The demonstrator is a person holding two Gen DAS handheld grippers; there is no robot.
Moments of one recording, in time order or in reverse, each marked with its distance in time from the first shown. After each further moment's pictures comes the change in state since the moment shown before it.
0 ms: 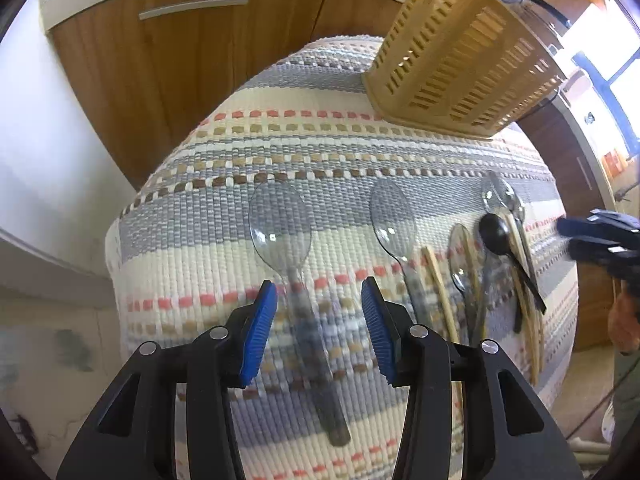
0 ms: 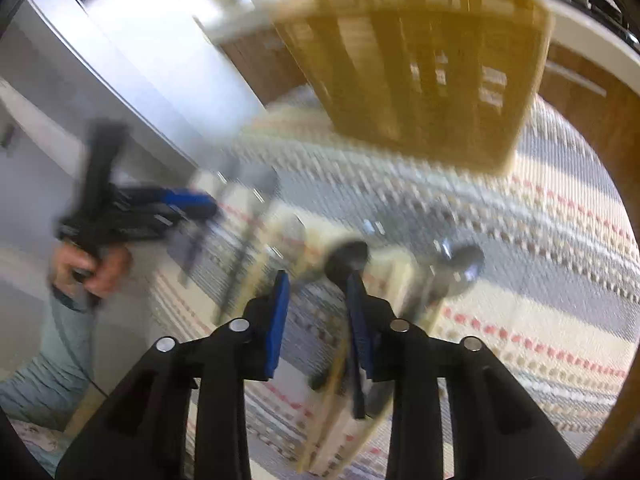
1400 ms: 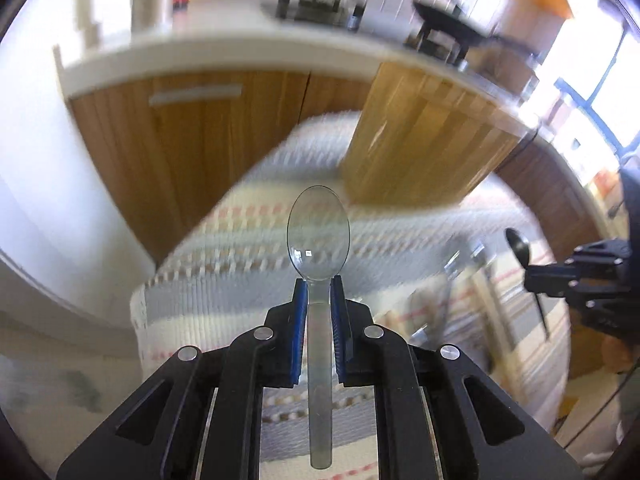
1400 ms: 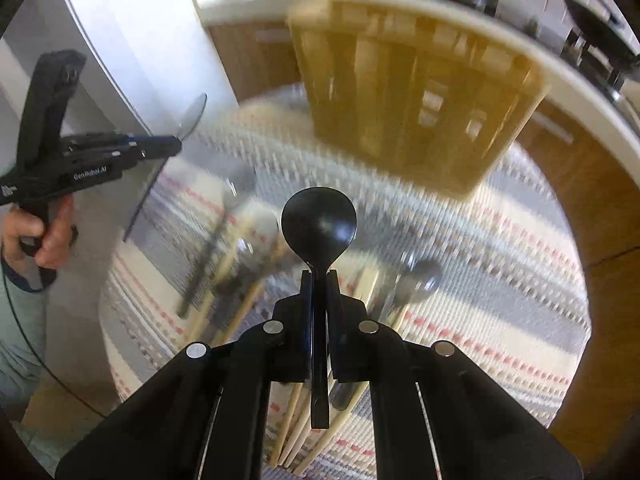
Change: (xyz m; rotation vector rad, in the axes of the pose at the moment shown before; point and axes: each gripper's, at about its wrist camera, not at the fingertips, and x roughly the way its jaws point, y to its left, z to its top) left arm -0.068 -0.036 0.012 0.026 -0.279 0.015; right arm -0.042 0.047 -0.014 -0.130 -0.009 -0.239
